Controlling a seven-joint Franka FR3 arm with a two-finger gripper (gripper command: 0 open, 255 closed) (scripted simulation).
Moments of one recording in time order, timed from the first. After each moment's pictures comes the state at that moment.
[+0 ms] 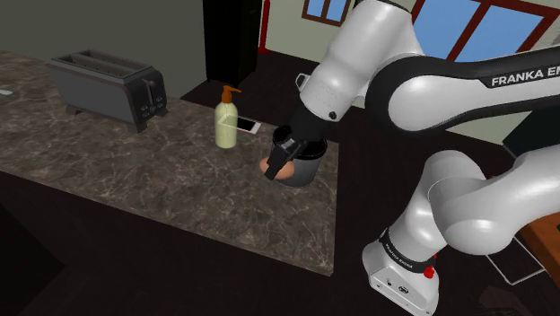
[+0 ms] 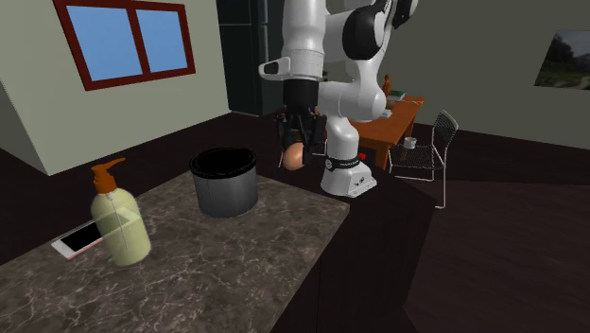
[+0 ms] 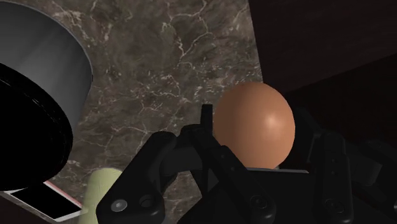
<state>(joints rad) 0.42 -0.75 0.15 -2.78 0.29 2.31 0.20</state>
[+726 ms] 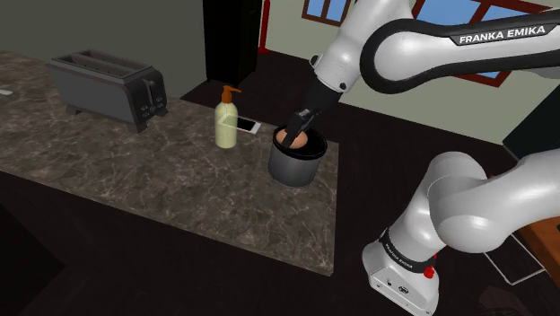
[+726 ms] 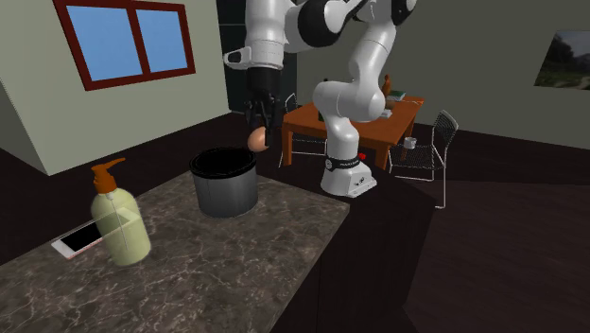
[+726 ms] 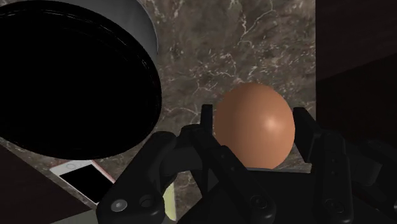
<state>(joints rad) 0.31 -0.75 -0.06 -2.74 0.19 2.23 -0.01</state>
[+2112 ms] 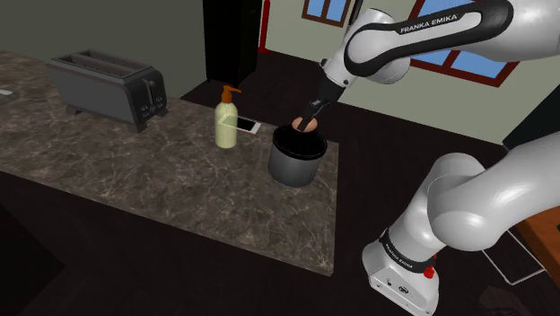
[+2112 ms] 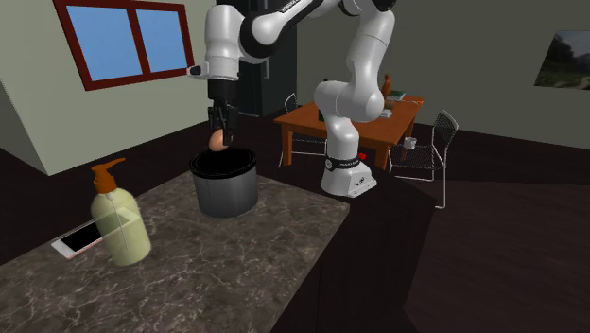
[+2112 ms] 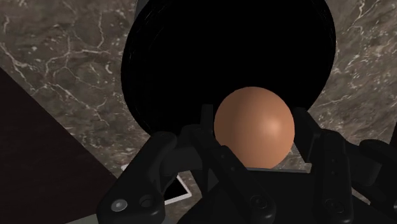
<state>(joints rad) 0.22 -0.52 -0.37 -2.64 0.12 2.31 -0.38</state>
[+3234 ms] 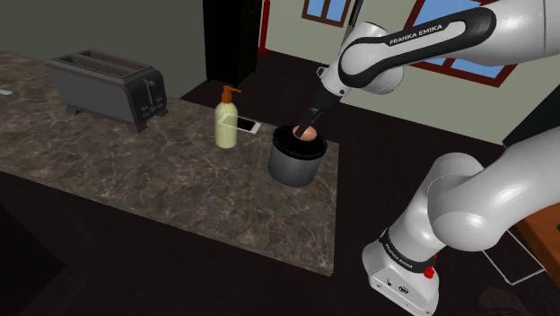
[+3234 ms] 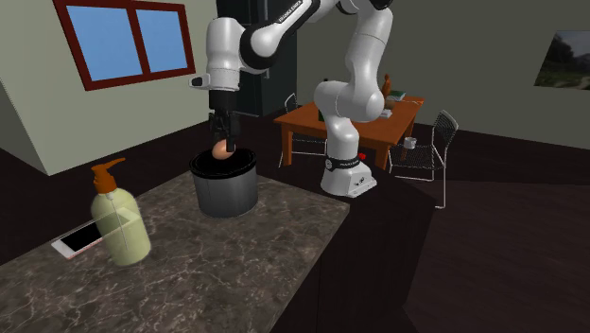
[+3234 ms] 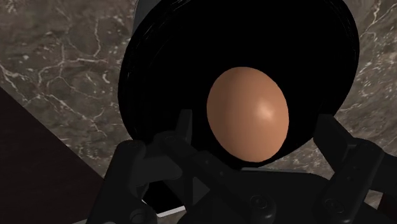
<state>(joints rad) 0.23 -0.47 -0.40 -2.68 0.14 2.39 -0.41</state>
